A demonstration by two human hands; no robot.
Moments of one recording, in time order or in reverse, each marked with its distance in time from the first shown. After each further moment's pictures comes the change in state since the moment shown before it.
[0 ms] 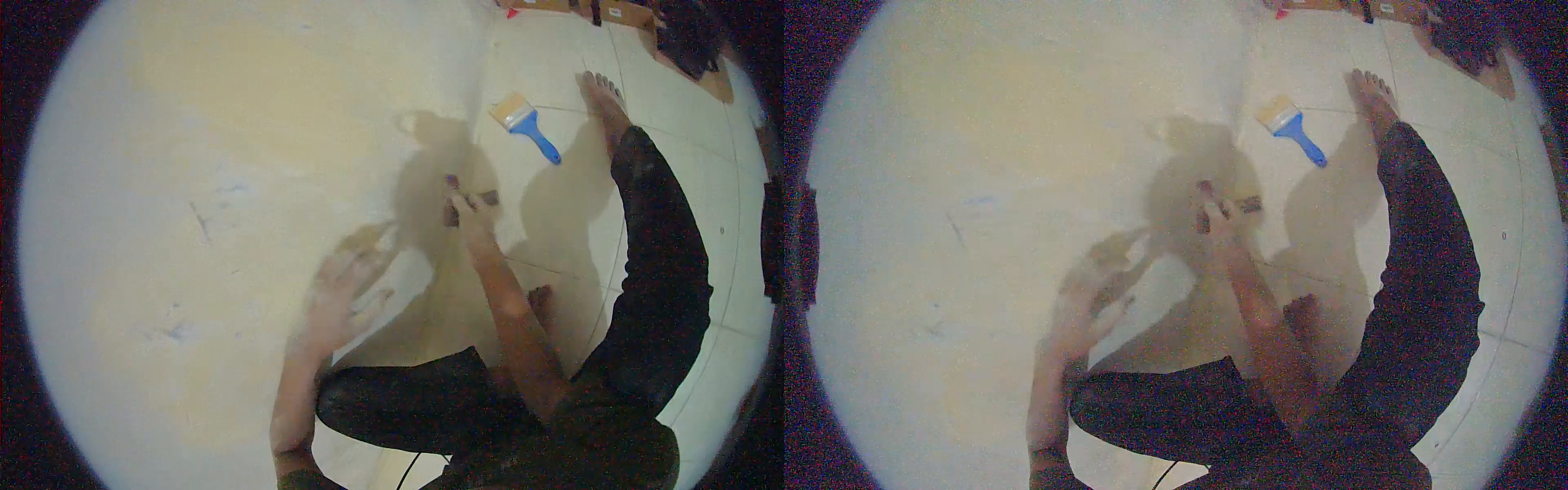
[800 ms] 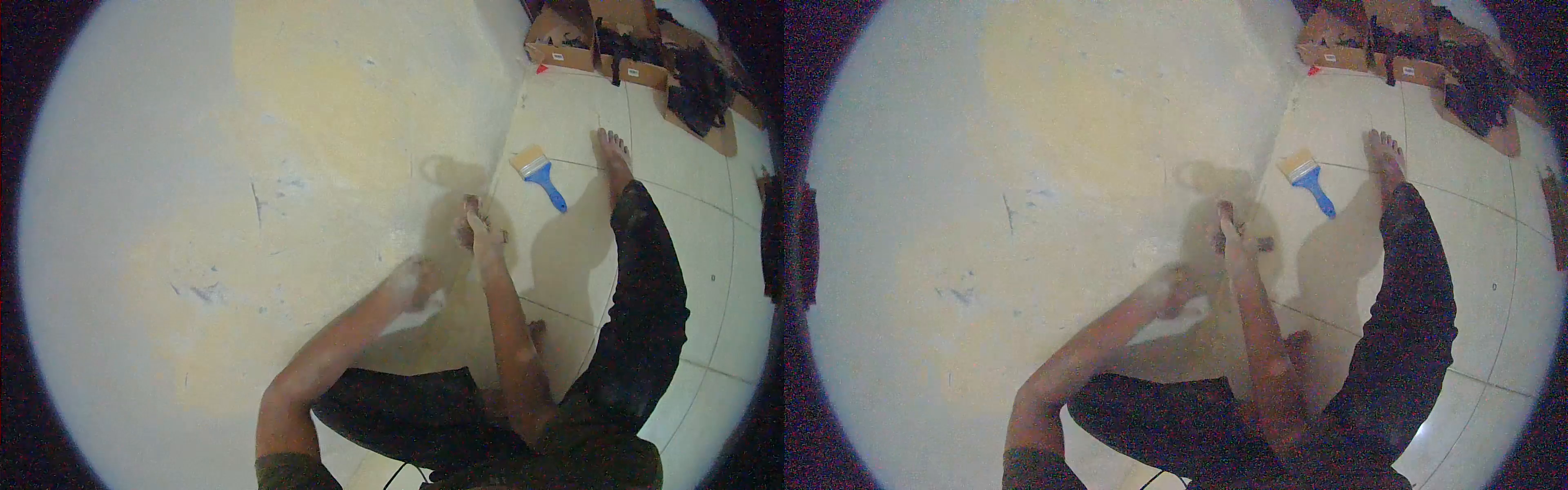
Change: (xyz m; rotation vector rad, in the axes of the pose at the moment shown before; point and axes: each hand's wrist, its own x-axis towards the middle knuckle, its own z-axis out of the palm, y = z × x) left_hand 0.058 -0.074 0.138 -0.457 -0.160 -0.032; right_hand -0.008 -0.050 0.019 0.010 -0.133 -0.035
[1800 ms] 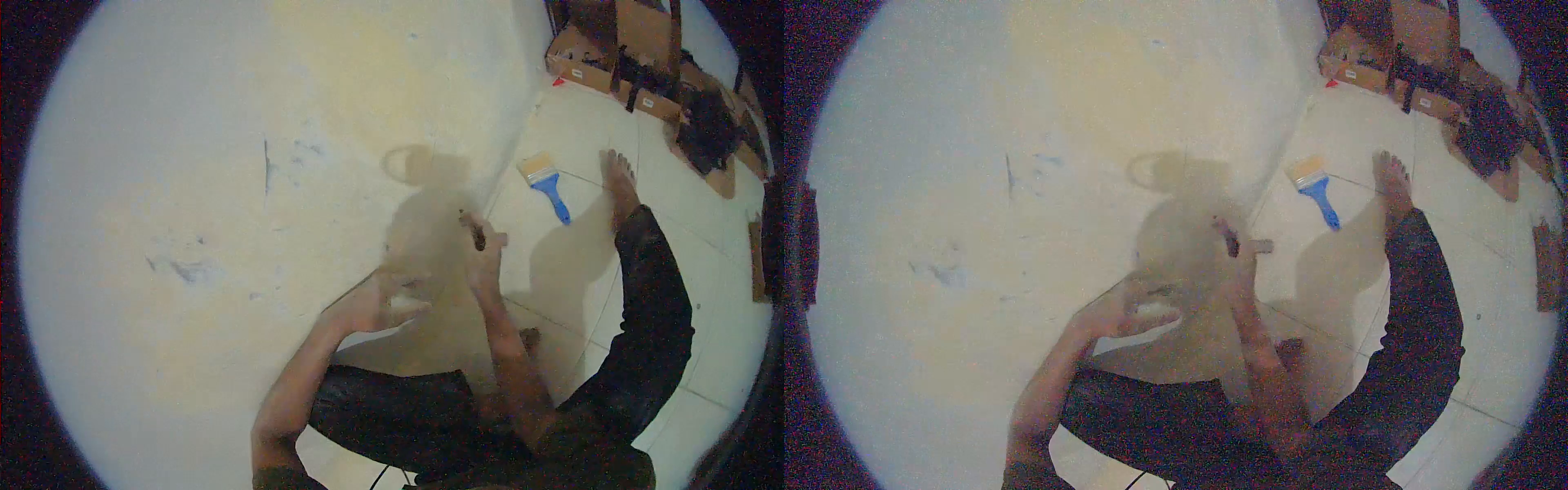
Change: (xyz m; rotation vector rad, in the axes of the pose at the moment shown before) left_hand -0.082 0.055 -0.055 0.014 -0.089 -0.020; right_hand -0.014 0.046 0.002 -0.370 -0.064 -0.462
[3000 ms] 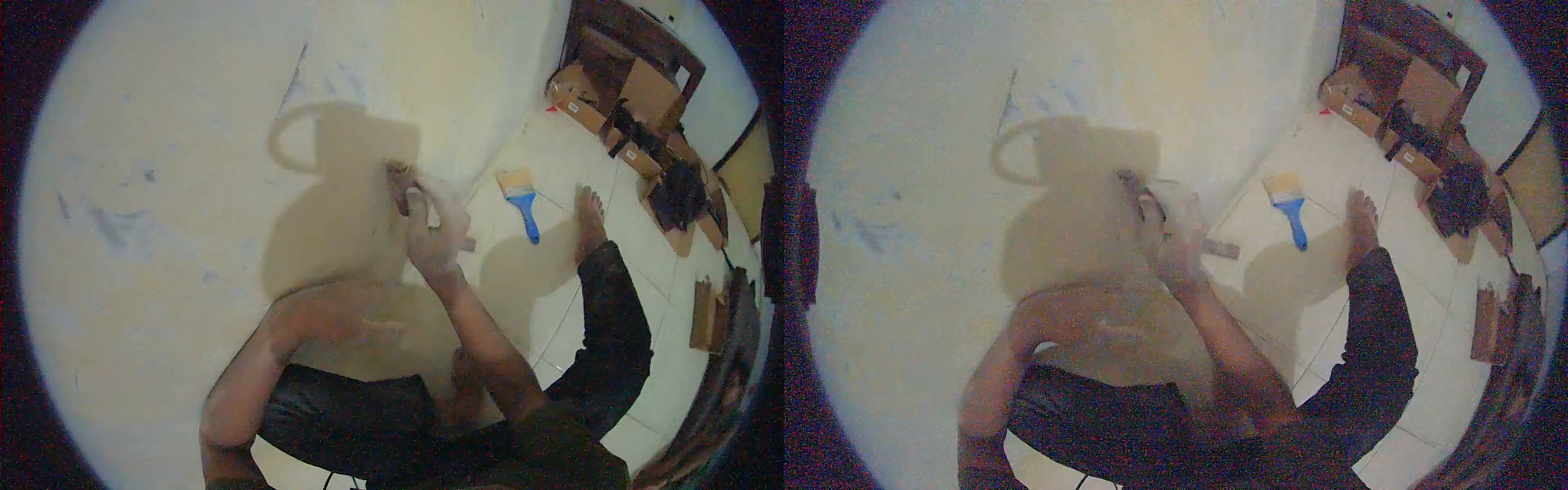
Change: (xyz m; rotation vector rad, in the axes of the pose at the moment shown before) left_hand -0.028 -0.024 -0.001 -0.020 -0.172 -0.060; right_hand 0.030 -0.075 0.085 -0.426 -0.097 -0.886
